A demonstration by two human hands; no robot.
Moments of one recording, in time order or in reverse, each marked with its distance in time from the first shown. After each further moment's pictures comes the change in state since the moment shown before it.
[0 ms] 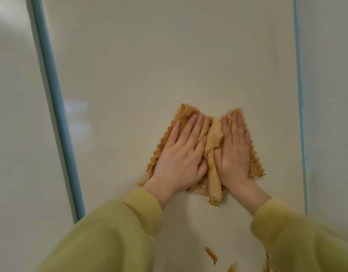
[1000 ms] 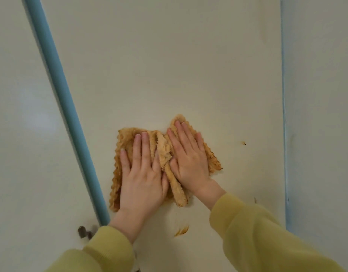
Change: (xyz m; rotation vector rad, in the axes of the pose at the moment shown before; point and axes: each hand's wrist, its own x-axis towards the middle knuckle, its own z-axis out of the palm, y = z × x) left_hand -0.129 -0.015 -0.003 -0.058 -0.058 -0.263; right_hand -0.075 -0.085 0.022 -0.041 -0.072 -0.206
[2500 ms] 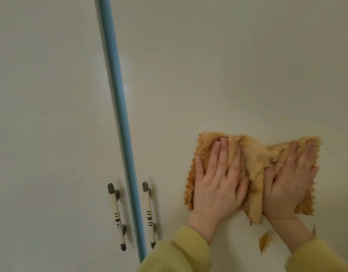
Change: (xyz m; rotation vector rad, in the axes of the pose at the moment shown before) left_hand -0.024 0.094 0.048 0.041 0.081 -0.210; right_hand -0.077 0.074 0.000 0.019 0.128 0.364
